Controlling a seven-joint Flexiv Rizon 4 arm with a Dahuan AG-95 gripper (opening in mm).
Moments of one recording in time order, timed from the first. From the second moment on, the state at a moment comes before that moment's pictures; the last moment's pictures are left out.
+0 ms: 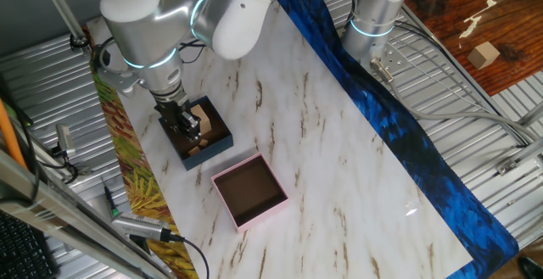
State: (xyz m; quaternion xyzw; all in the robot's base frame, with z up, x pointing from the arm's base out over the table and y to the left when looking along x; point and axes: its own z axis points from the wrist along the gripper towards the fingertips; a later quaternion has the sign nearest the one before) arm 0.601 0.060 0.093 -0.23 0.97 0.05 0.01
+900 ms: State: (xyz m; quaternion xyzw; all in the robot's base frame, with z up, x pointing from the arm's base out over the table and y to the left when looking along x) arm 0.601 0.056 0.089 -0.24 0.97 0.04 0.01
